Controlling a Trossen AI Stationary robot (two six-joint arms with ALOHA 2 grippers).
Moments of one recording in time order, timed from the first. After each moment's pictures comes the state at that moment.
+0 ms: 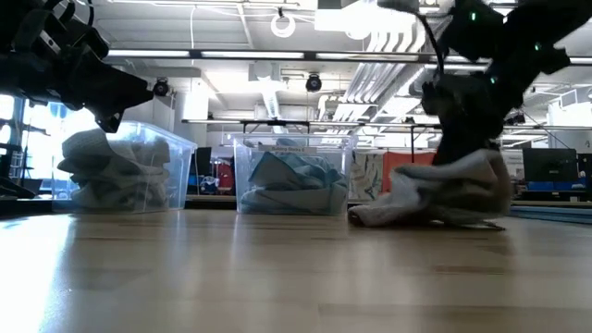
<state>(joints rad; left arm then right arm) 0.01 0.10 0.01 0.02 -0.06 -0.26 -0.06 1.14 0.52 -0.27 0.05 0.66</state>
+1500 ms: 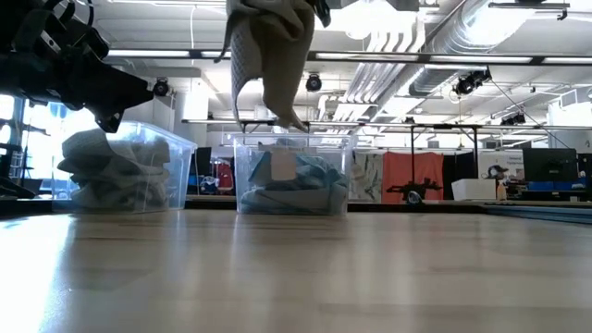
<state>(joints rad) 0.01 0.10 0.01 0.02 -0.07 -0.26 -0.14 1.71 1.72 -0.41 0.06 0.07</state>
